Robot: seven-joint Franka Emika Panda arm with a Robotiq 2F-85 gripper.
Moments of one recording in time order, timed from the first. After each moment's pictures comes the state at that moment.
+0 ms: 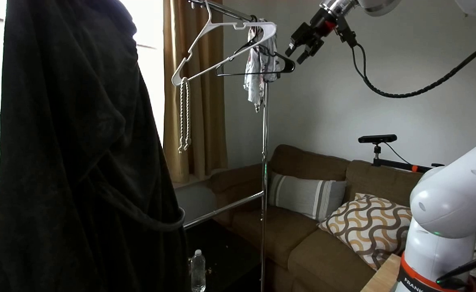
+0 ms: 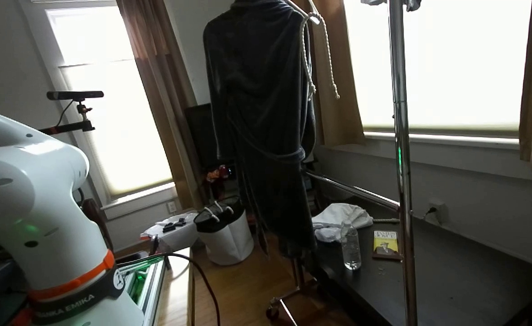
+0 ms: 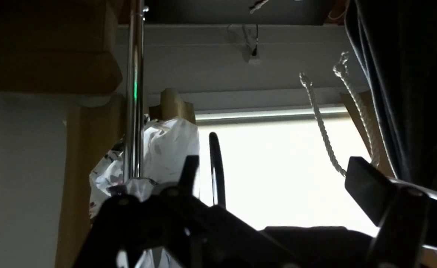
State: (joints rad) arm 0.10 -0.70 -0.15 -1.95 0.18 1.98 -0.26
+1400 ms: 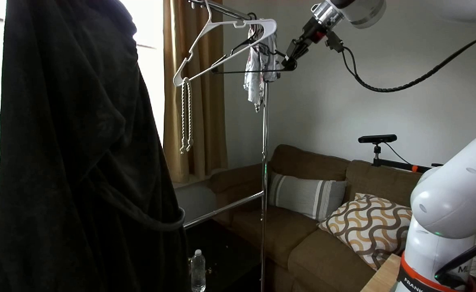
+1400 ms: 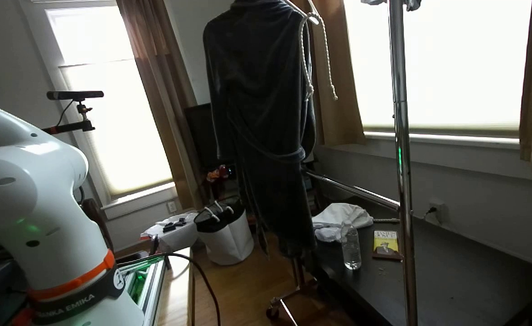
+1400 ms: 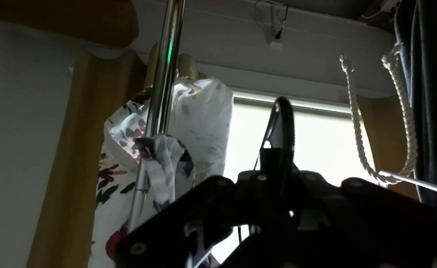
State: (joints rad) arm 0.12 -0.61 -0.20 -1.94 0.18 2.14 -0.47
